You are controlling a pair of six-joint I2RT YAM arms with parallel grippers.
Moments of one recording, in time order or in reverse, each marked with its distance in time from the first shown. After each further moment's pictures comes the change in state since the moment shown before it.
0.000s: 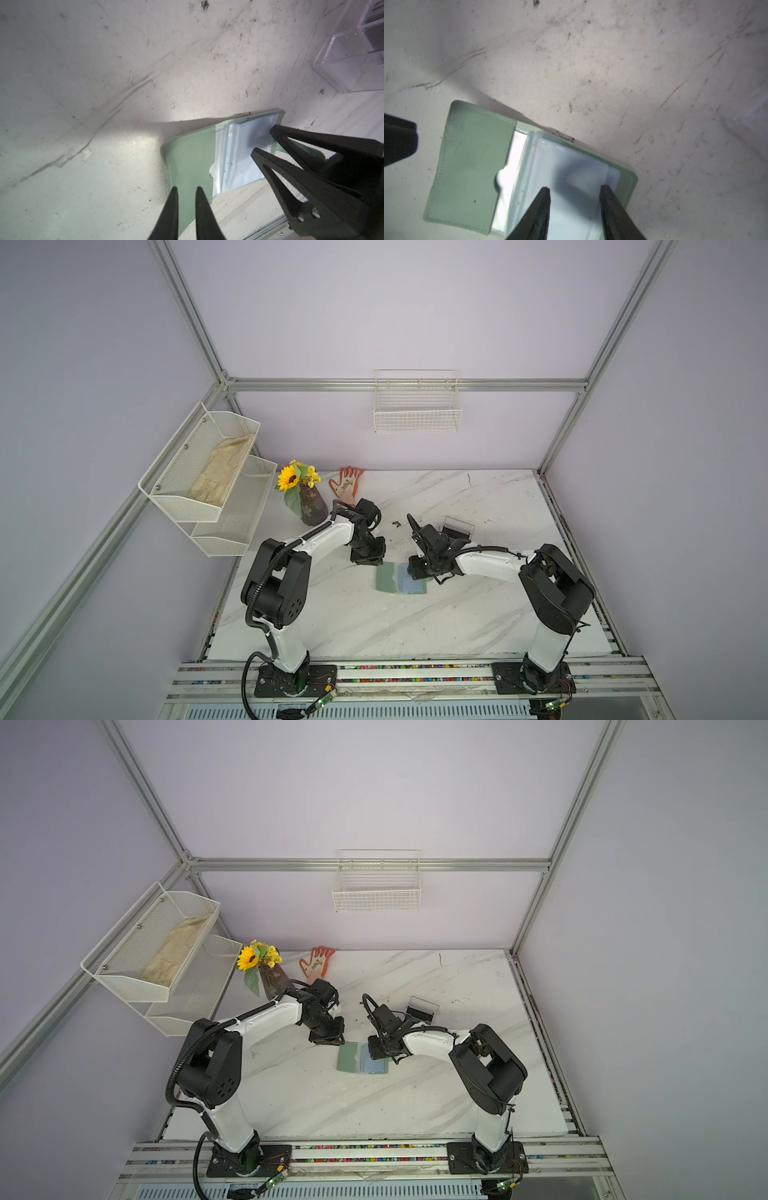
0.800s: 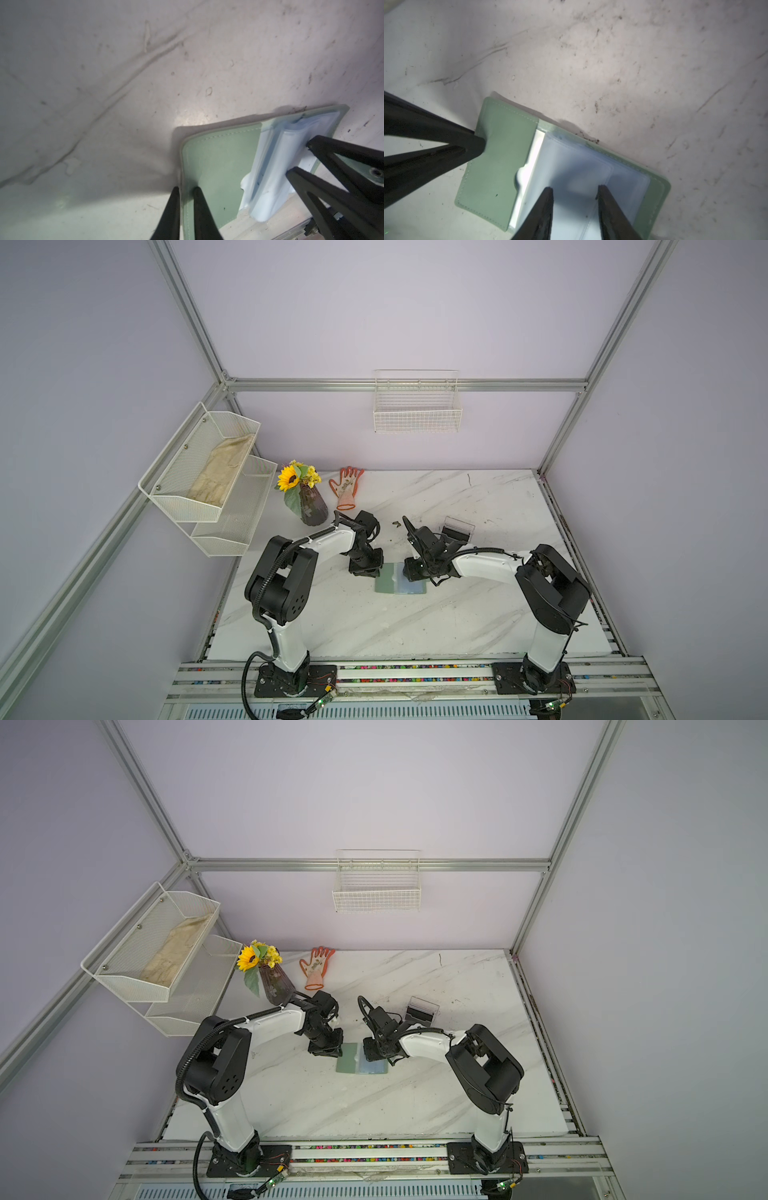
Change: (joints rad) left arm 0.000 0.033 -0.119 0.079 0.000 -0.012; right arm 0.026 0.013 0.010 0.028 -0.037 0.019
